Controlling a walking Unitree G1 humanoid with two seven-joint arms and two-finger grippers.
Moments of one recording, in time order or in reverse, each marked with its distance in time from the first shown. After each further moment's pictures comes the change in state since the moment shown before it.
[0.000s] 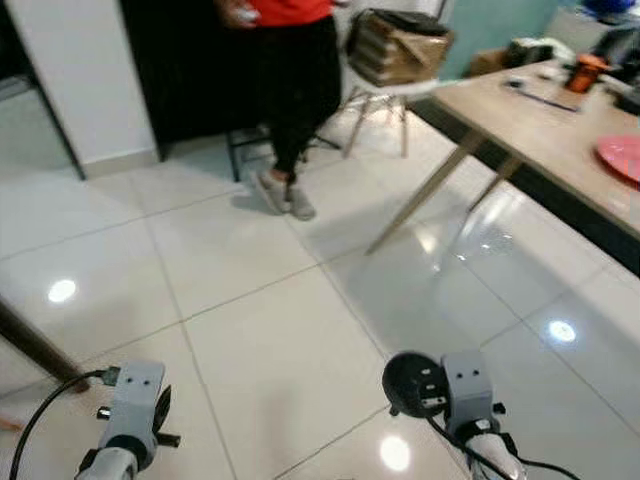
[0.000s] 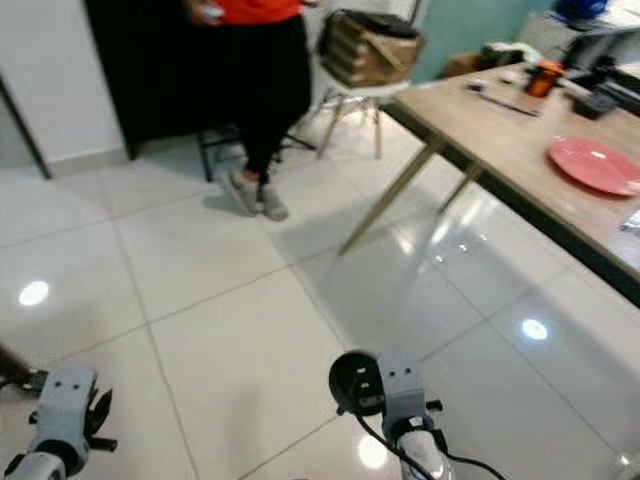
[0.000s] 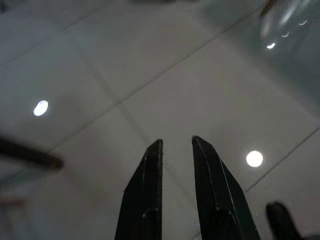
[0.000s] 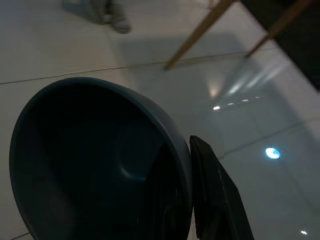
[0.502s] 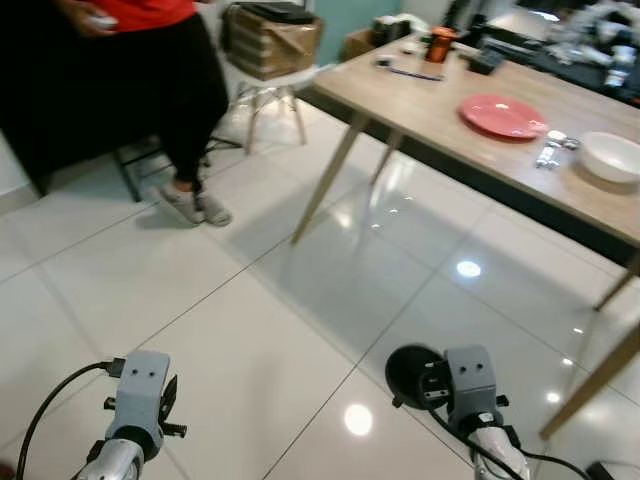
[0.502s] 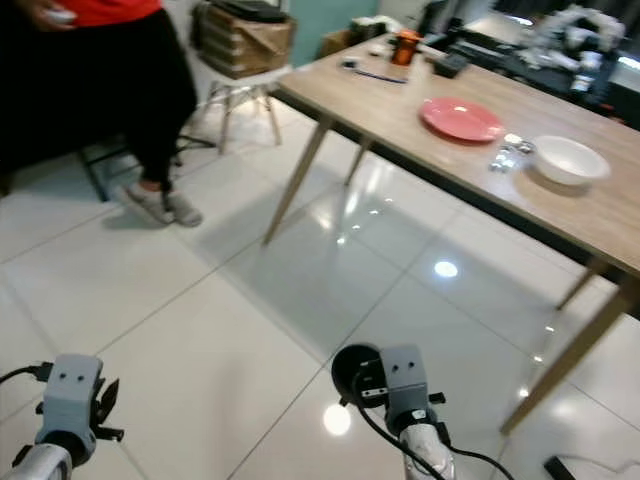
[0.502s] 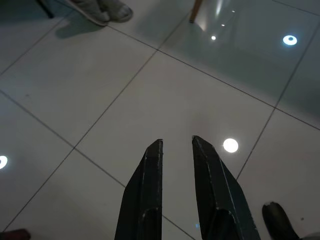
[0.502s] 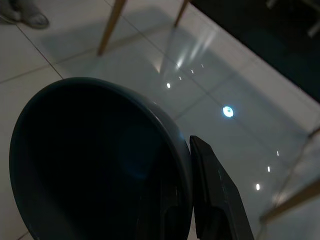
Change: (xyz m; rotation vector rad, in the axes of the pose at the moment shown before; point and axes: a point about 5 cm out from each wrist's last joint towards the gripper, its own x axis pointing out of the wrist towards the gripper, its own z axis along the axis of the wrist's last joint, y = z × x) left arm -0.002 0.005 -0.002 -0.022 0.006 0.025; right arm 0.000 0.004 0.002 0.015 -0.014 0.005
